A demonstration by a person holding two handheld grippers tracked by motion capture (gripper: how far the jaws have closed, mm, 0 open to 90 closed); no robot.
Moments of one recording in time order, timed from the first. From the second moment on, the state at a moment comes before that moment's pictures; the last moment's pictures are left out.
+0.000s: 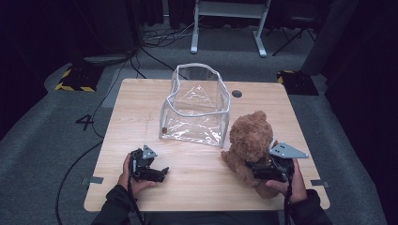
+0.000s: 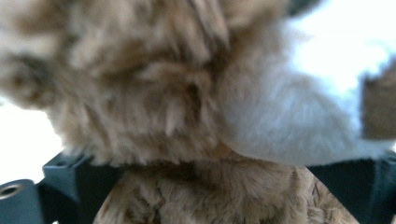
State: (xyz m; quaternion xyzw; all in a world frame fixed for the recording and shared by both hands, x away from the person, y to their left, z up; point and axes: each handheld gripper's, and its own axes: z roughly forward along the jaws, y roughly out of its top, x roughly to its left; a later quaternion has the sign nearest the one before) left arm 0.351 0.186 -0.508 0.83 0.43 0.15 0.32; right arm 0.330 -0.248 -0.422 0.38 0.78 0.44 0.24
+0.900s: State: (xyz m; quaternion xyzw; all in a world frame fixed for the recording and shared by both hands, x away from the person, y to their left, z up) left arm 0.351 0.186 -0.508 0.83 0.43 0.15 0.32; right arm 0.340 -0.268 -0.440 0.33 0.78 0.47 0.23
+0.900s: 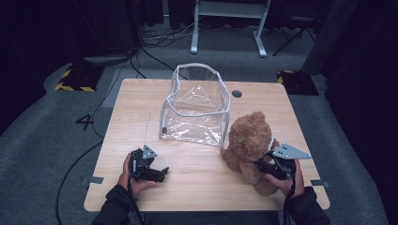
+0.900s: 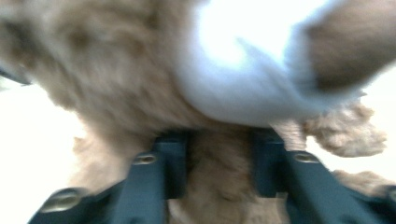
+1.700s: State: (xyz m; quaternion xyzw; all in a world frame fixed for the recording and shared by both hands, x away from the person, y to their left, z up) left arm 0.351 0.186 -0.508 0.83 0.43 0.15 0.32; right arm 0.335 -0.294 -0.433 0.34 0.76 0.50 0.22
